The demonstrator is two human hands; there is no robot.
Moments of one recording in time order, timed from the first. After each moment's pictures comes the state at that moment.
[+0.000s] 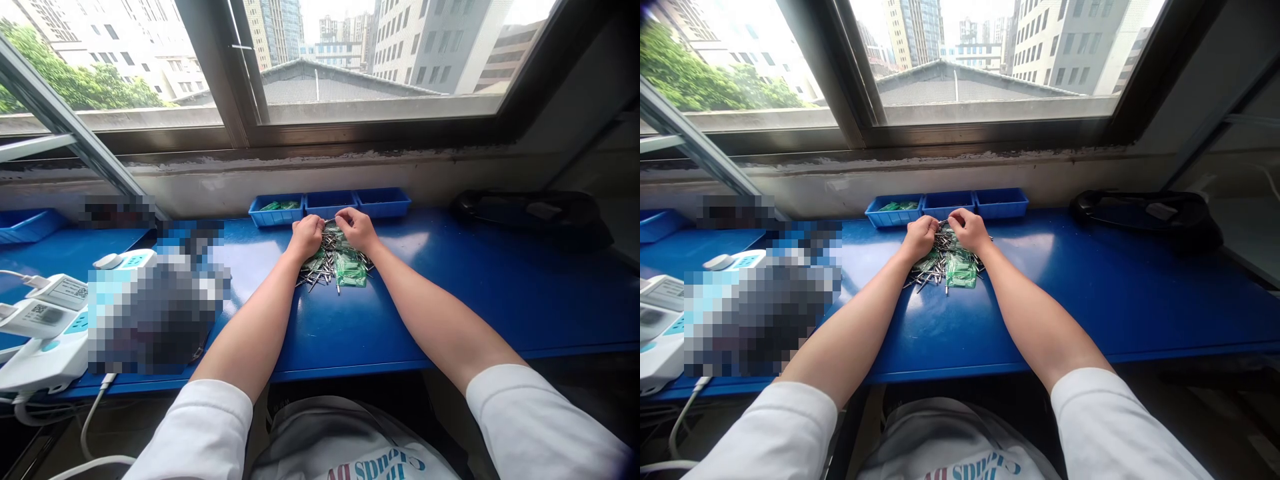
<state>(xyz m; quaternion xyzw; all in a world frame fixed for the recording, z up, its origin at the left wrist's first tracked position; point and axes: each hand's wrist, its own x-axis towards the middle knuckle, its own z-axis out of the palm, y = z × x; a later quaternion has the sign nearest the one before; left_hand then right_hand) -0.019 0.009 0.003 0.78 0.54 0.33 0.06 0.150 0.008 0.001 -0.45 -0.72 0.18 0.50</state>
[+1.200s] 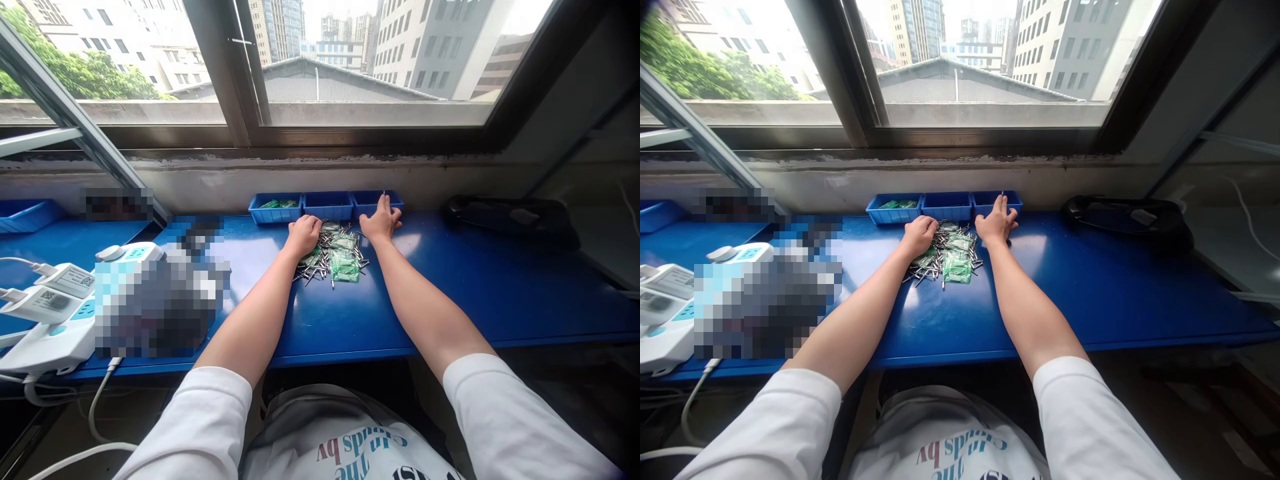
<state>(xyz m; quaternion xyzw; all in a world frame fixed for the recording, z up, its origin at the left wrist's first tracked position) -0.019 0.006 0.003 0.76 0.56 0.31 0.07 0.191 0.016 0.007 -0.74 -0.54 0.03 0.40</state>
